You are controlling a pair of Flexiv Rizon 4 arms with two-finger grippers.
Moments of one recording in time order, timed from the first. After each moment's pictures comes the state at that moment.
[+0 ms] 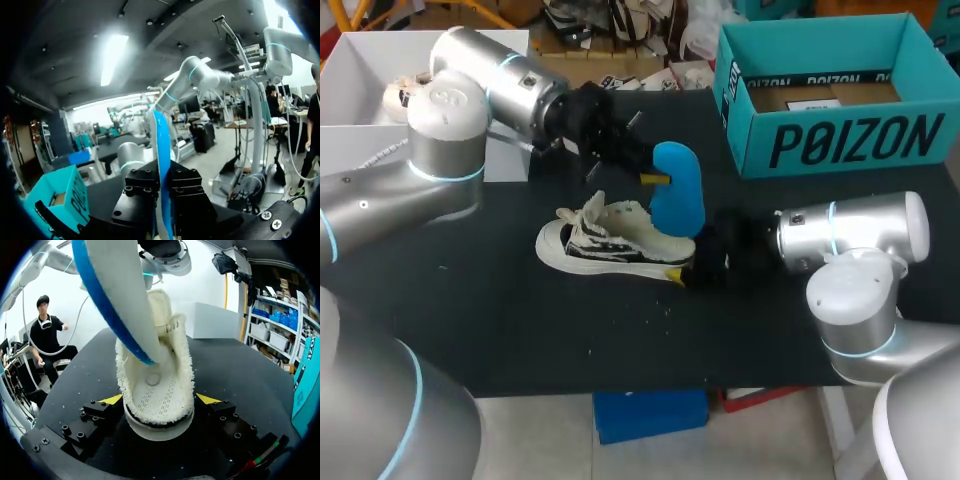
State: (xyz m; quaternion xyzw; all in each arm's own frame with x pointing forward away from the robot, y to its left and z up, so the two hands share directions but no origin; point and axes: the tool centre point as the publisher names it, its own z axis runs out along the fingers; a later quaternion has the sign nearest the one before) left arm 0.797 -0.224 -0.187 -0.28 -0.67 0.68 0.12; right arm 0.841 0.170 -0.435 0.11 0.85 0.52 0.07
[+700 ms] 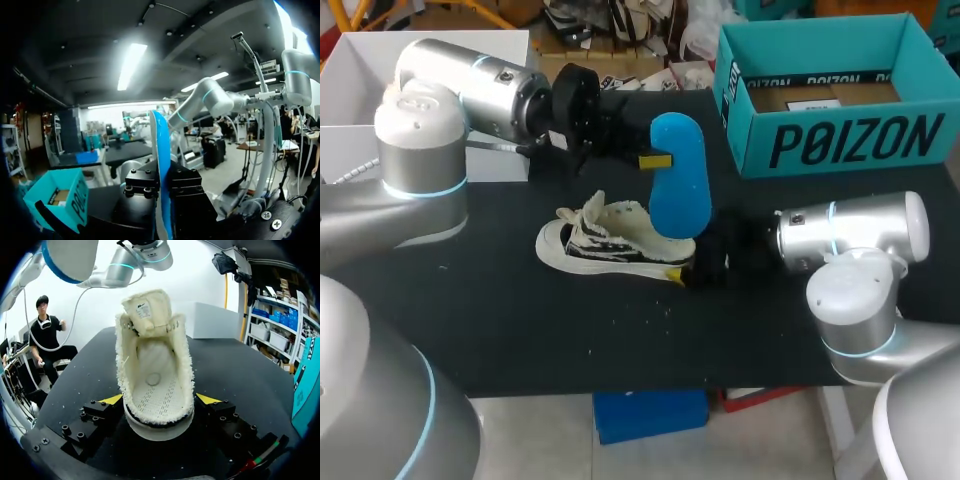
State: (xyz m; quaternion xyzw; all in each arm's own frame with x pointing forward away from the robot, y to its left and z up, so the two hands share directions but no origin) left arm 0.762 -0.220 -0.126 -0.20 -0.68 0.70 0.11; right arm 0.841 0.170 -0.435 0.11 0.85 0.52 0.07
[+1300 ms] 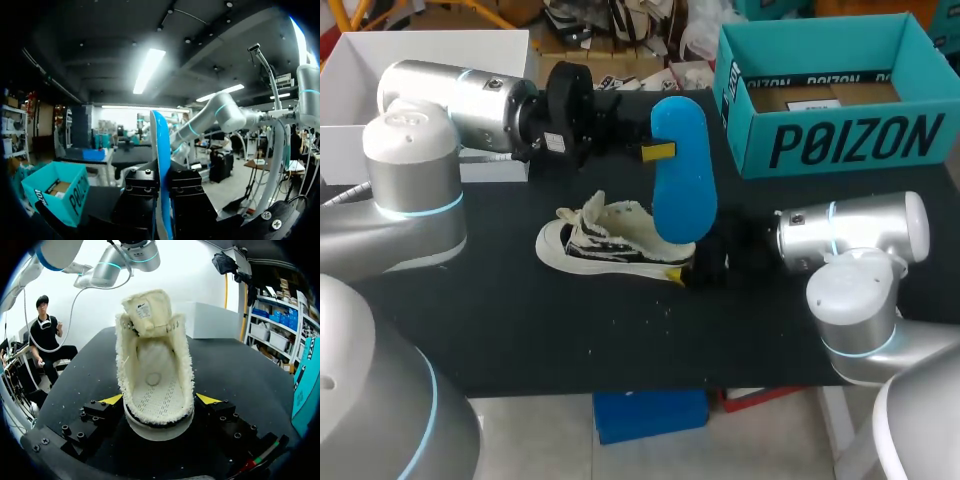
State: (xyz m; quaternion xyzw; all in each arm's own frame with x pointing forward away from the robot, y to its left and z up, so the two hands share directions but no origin) left arm 0.757 -0.222 -0.103 -0.11 -0.67 0.72 0.13; right arm 0.841 0.170 -0.435 0.11 0.85 0.52 0.07
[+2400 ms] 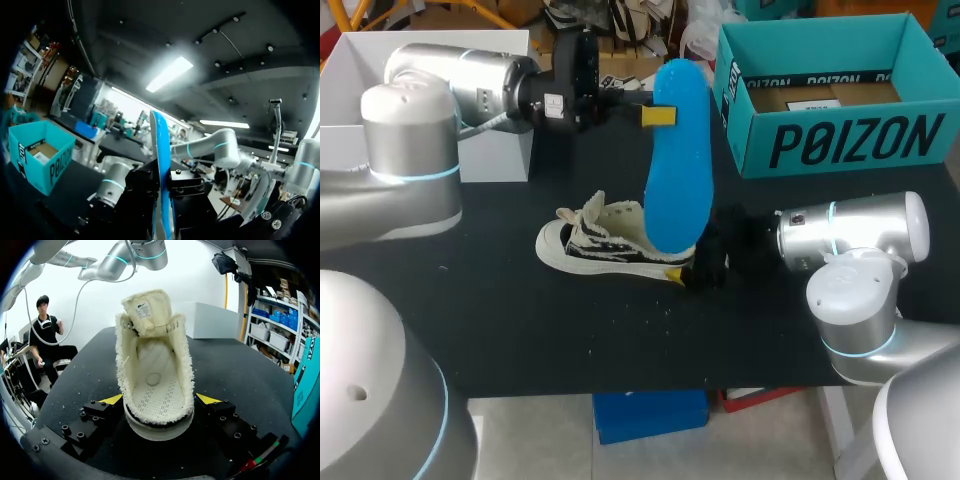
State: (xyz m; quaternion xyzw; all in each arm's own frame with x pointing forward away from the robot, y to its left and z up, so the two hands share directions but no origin) left arm 0.767 -0.218 -0.069 0.01 -0.66 0.69 0.29; right arm 0.841 0.170 -0.435 0.11 0.85 0.52 0.07
